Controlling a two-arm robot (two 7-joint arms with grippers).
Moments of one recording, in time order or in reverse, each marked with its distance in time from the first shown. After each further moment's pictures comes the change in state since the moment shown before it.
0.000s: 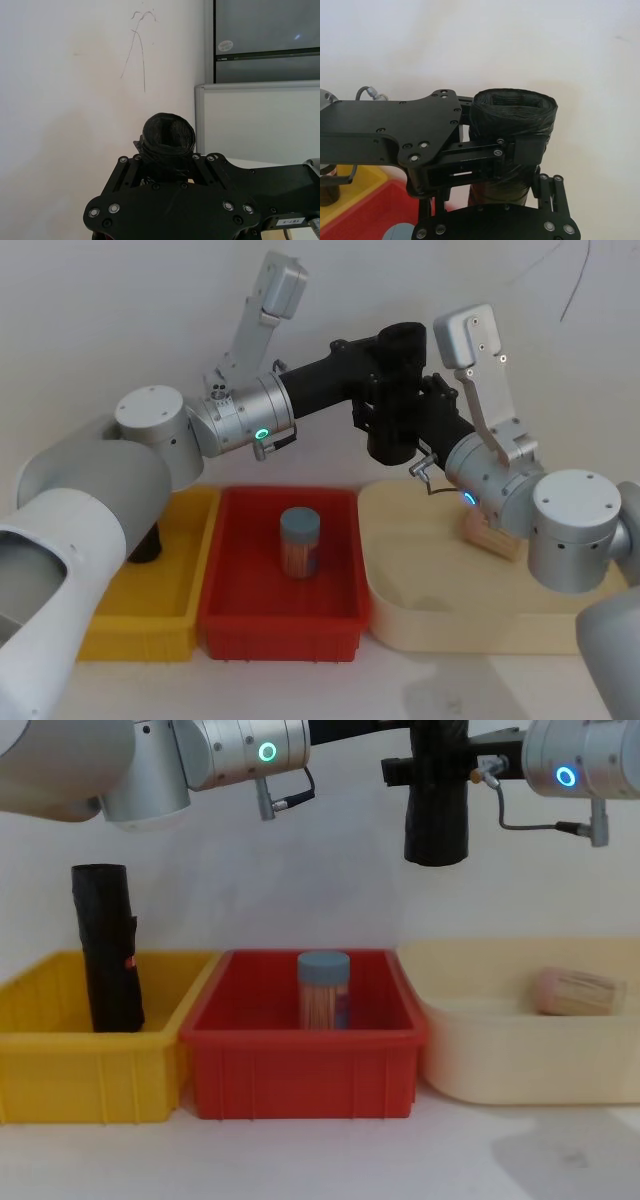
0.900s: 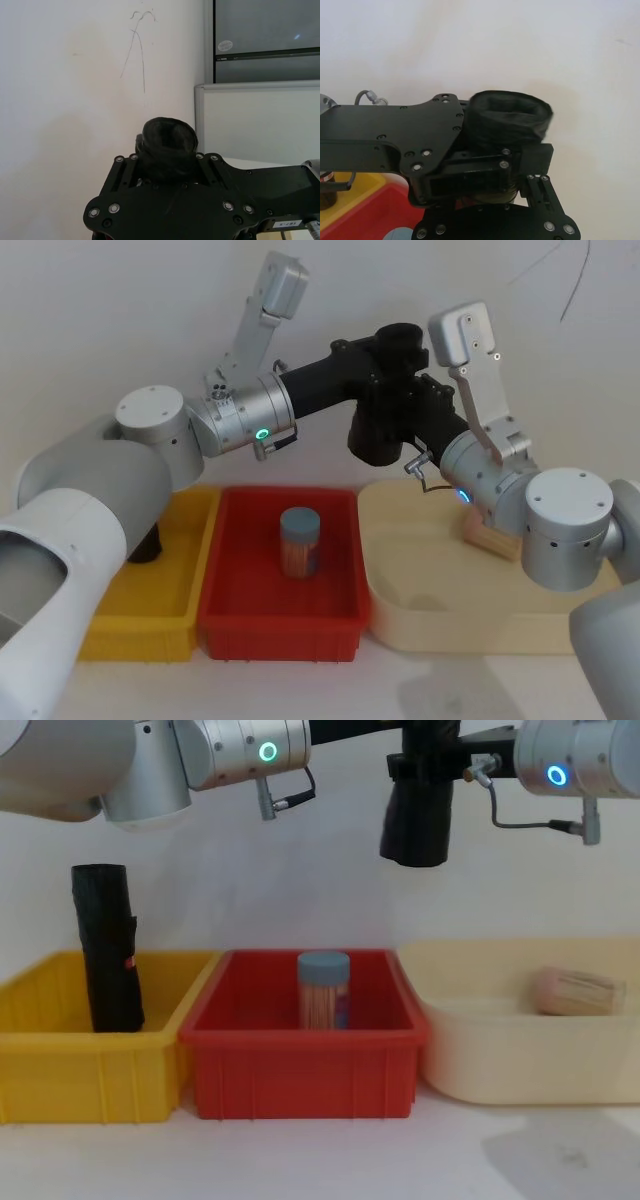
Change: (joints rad) left arm 0.000 -0.001 0.001 0.000 0.000 0.000 0.000; right arm 0.007 -0.011 -0.004 0.011 -0.009 -0.005 -0.016
